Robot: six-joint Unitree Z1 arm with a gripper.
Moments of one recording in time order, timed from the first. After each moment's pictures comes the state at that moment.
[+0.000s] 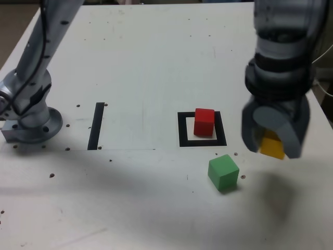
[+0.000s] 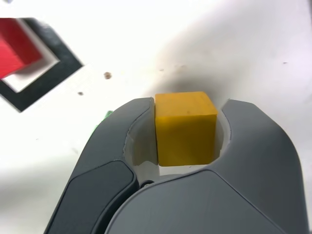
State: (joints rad) arm -0.32 2.22 -2.05 1.29 0.07 0.15
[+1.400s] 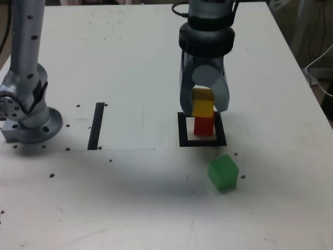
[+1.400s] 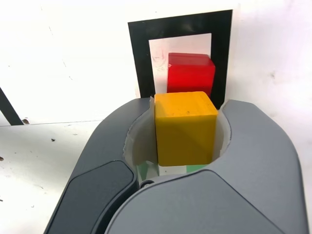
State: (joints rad) arm -0.10 1.97 -1.60 1.24 0.01 -0.08
